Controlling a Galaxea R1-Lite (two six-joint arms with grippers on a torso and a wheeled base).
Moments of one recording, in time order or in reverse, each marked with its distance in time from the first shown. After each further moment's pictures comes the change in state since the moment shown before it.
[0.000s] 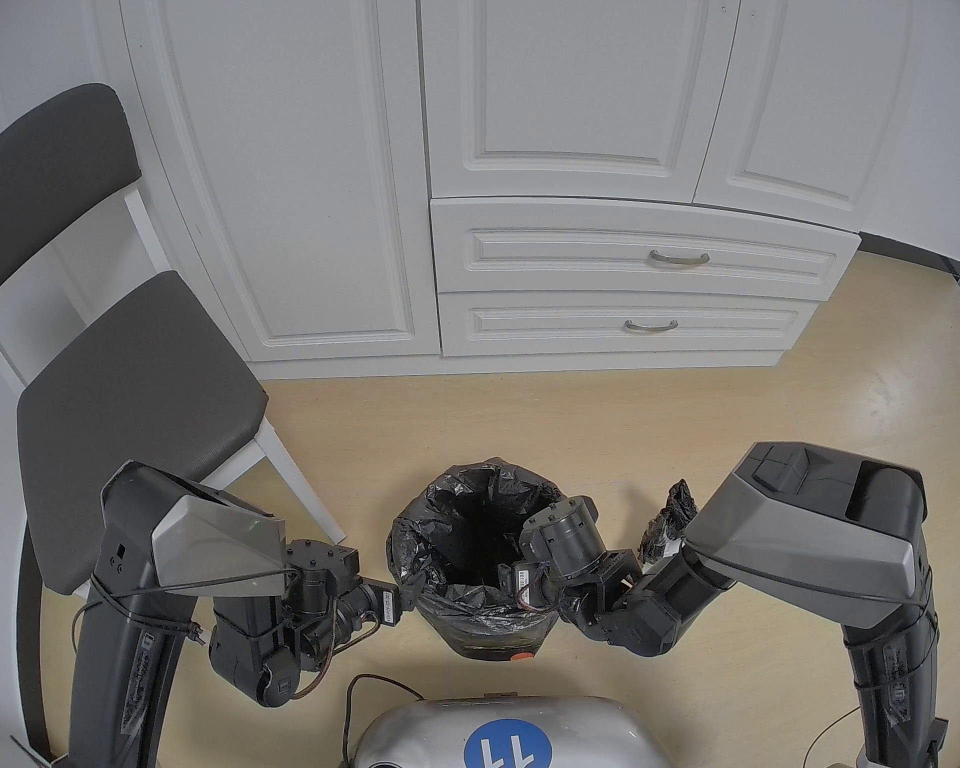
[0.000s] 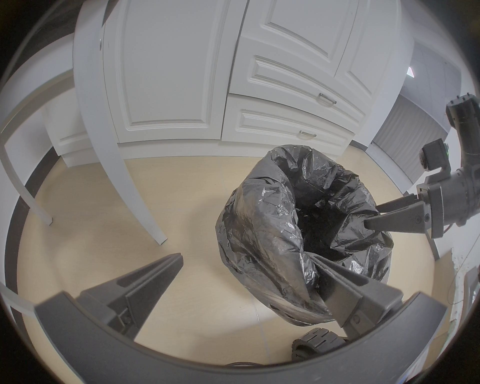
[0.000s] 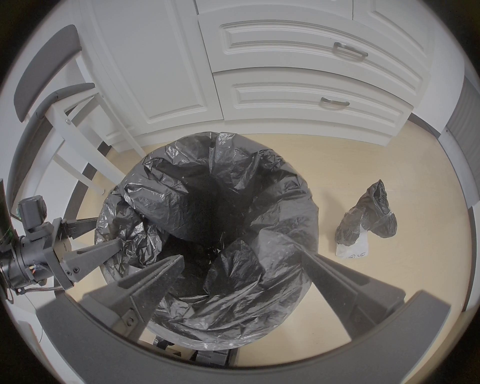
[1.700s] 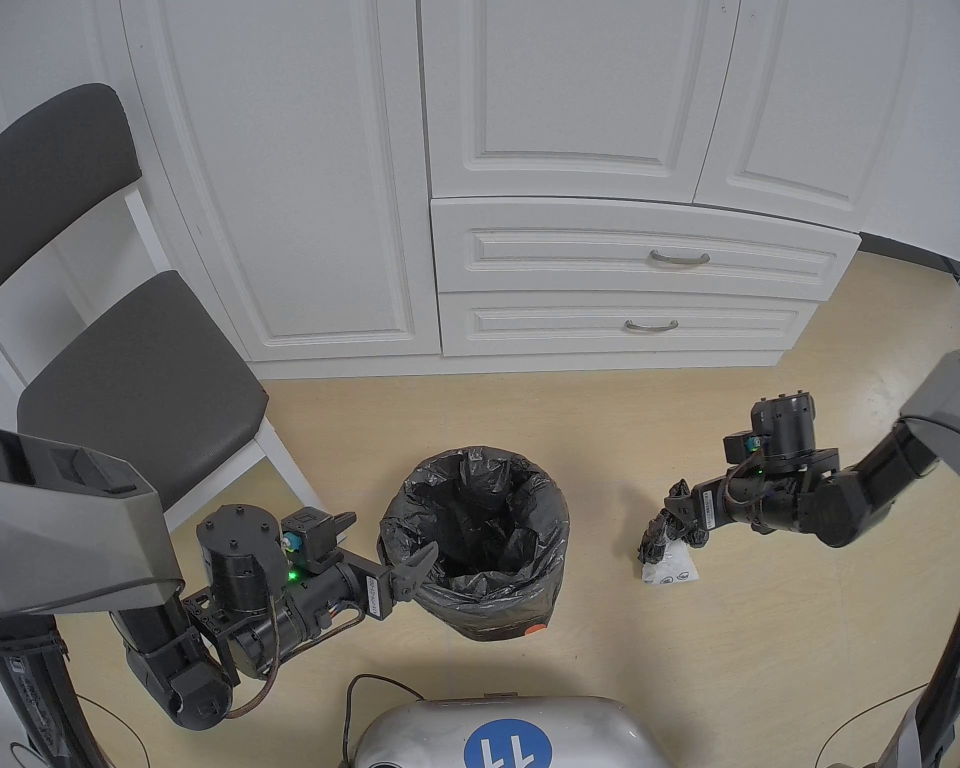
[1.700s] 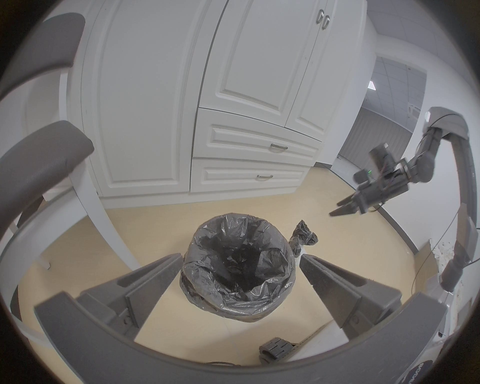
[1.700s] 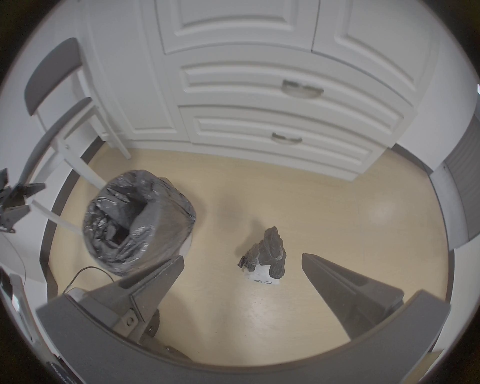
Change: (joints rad) left arm -0.124 -0.473 0.271 0.006 -0.056 0.051; right arm -0.468 -0.390 0.265 0.048 0.324 -0.451
